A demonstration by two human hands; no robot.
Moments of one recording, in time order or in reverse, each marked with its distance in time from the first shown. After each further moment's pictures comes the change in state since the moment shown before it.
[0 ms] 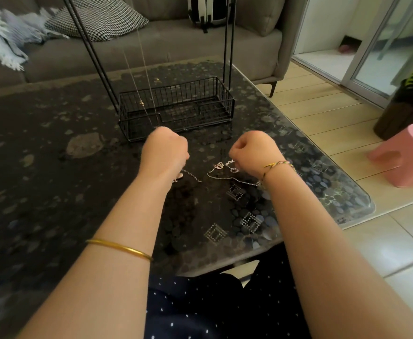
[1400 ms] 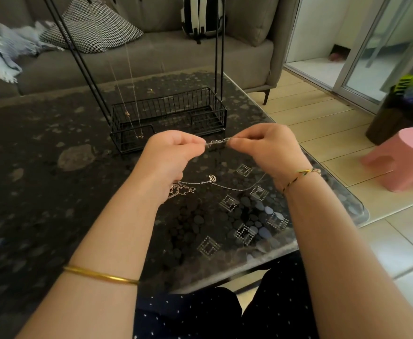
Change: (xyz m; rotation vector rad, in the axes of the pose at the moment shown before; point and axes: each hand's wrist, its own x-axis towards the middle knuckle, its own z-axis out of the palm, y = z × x) left_hand -0.023 0.016 -0.007 -0.278 -0.187 0.120; right_hand -0.022 -0.002 -0.040 0.414 0.124 -0.115
